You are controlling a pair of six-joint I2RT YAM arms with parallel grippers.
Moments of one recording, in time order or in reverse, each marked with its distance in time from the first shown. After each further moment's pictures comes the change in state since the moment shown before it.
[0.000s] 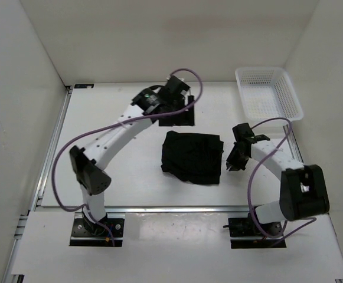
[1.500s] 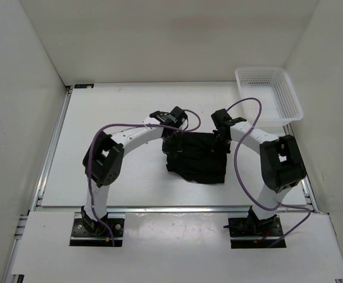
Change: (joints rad) left arm 0.111 0.065 -0.507 0.209 0.245 0.061; right arm 0.138 0.306 0.322 -0.006 0.049 -0.192
